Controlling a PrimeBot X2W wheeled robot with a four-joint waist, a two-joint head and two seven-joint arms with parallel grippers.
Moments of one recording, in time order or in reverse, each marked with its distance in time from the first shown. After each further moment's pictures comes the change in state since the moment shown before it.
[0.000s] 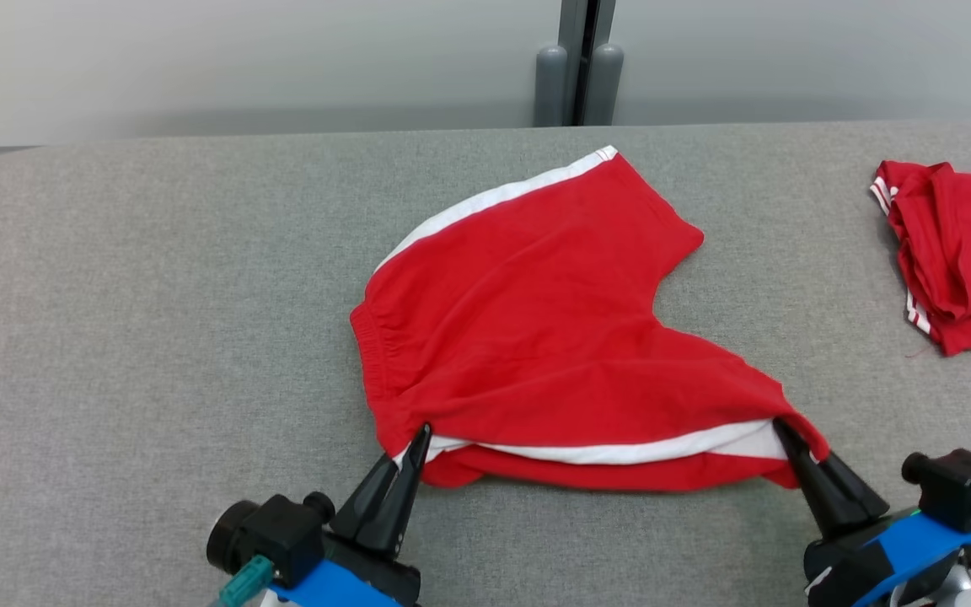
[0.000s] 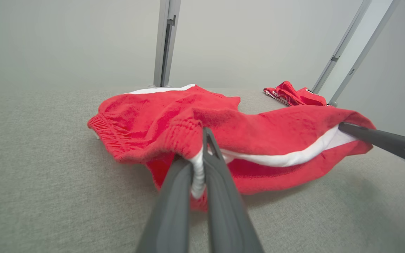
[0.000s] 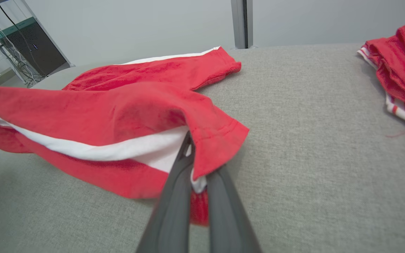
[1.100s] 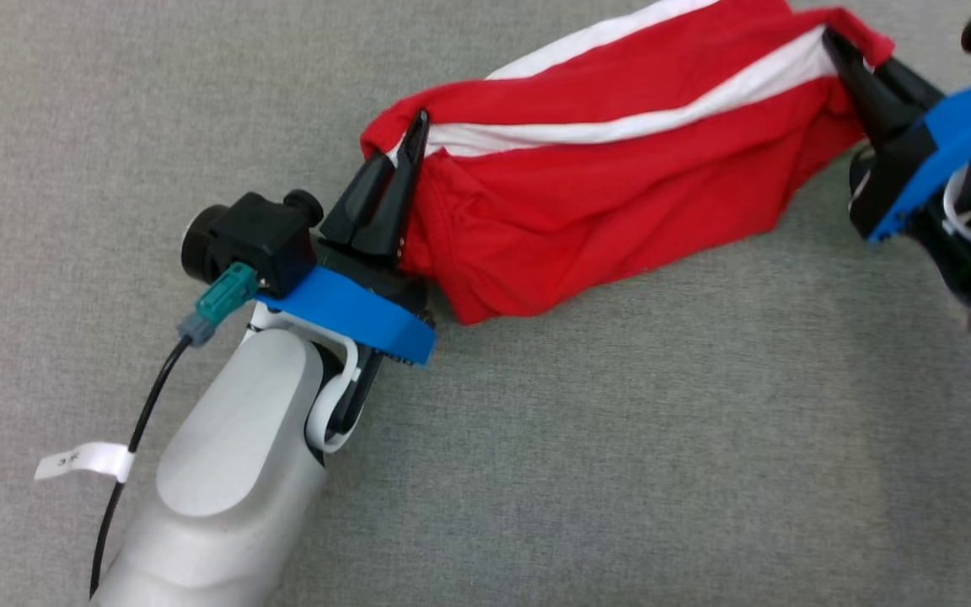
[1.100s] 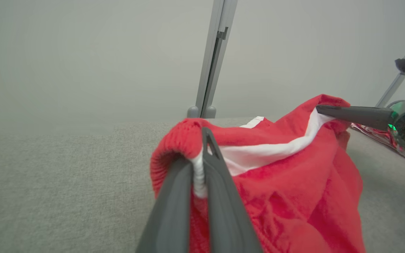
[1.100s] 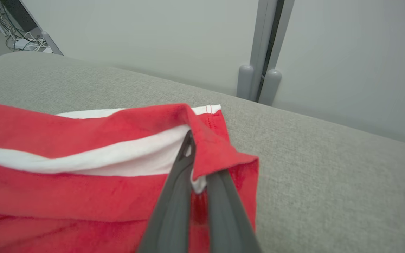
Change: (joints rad) left arm -0.567 -0.087 0.035 0.221 -0.028 0.000 0.000; right arm -0.813 -0.066 0.078 0.284 -0.012 0.000 0.293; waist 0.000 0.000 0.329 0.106
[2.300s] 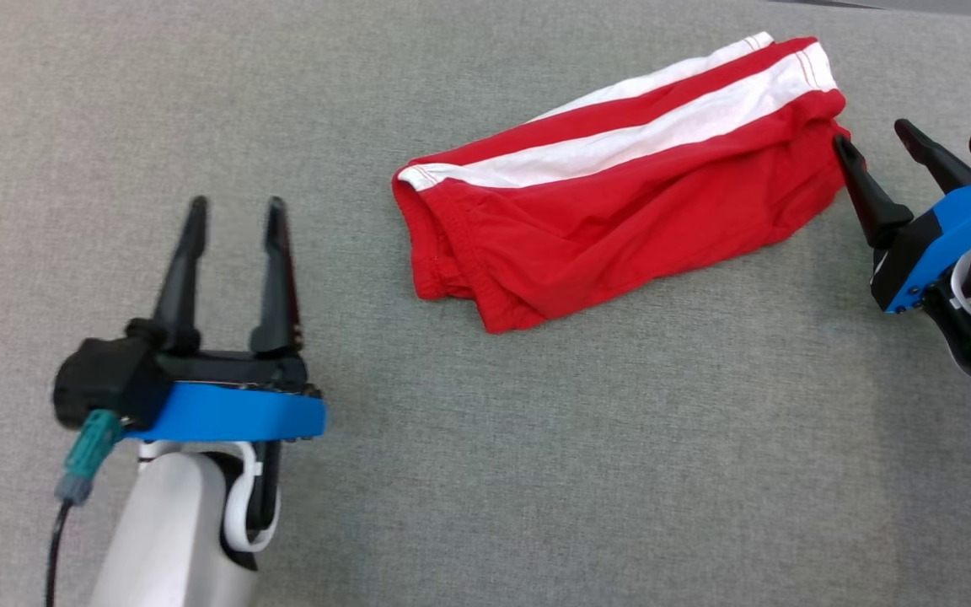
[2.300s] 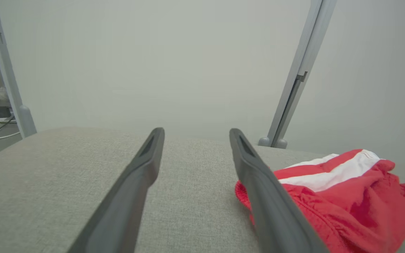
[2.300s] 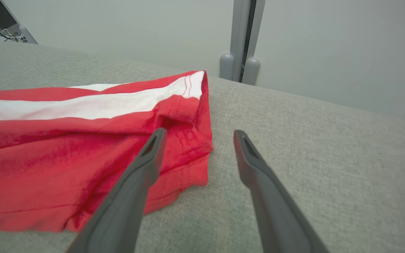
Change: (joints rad) left arm 0.330 -0.058 0.358 -0.230 0.172 0.048 0.000; right arm -0.006 -0.057 0.202 0.341 0.123 0.000 -0.269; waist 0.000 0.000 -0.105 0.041
